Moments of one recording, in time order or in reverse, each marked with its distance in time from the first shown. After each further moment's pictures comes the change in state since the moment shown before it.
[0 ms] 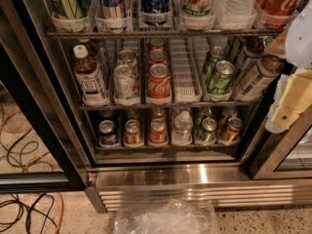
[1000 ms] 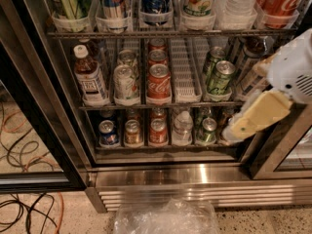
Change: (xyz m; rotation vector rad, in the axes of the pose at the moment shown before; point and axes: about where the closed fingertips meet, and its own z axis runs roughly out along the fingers) arm -0.038 0.027 0.024 0.008 -0.265 0.262
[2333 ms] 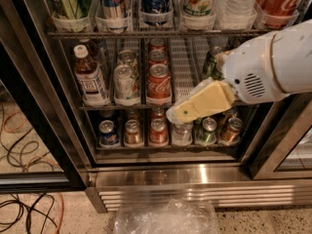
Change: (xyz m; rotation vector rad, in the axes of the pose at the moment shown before) arm -0.084 0.026 0.019 0.022 -0.337 0.130
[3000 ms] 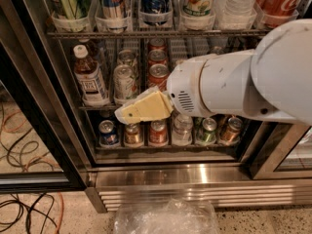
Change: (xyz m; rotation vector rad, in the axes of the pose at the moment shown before) arm -0.037 0.037 0.071 0.056 -0.146 0.052
